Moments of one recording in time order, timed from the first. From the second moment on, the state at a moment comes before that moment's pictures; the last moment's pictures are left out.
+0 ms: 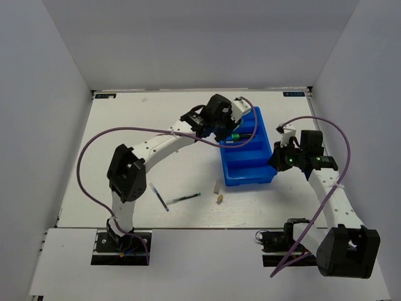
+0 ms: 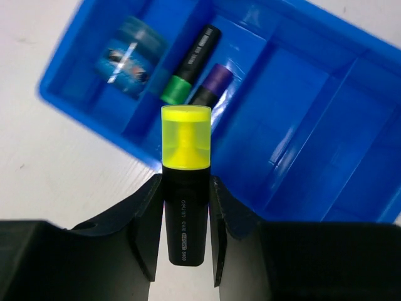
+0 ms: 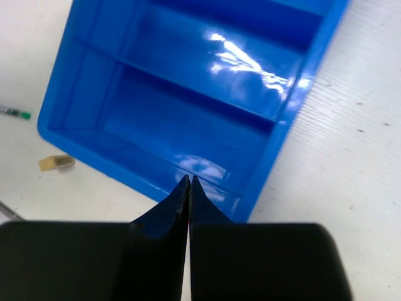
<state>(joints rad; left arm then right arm) -0.82 1.94 1.78 -0.49 0.01 0.16 0.01 1.05 0.77 -0.58 -0.55 -0.23</state>
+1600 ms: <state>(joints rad) -0.82 2.31 1.87 -0.01 0.03 0.33 -0.16 1.00 0.74 -0.53 -0.65 -0.19</state>
